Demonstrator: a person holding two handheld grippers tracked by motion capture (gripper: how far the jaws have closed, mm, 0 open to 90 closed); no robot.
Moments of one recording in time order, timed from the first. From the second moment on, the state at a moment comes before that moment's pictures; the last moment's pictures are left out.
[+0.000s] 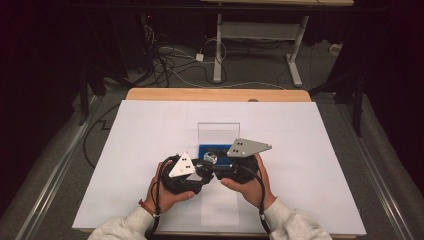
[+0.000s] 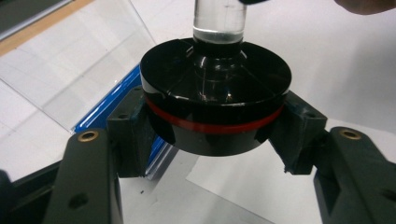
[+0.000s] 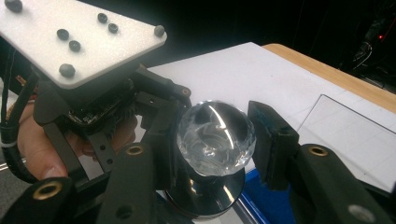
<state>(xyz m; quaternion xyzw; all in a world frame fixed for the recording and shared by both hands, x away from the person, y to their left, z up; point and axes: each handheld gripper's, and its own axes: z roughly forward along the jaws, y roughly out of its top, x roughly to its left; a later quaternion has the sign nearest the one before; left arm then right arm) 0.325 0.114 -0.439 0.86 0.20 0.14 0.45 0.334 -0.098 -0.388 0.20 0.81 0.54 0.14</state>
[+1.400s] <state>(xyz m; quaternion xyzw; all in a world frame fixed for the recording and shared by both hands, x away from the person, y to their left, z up) 0.338 0.161 -0.440 0.86 0.25 0.16 0.43 0.319 -0.115 -0.385 0.19 0.81 0.53 0.17</state>
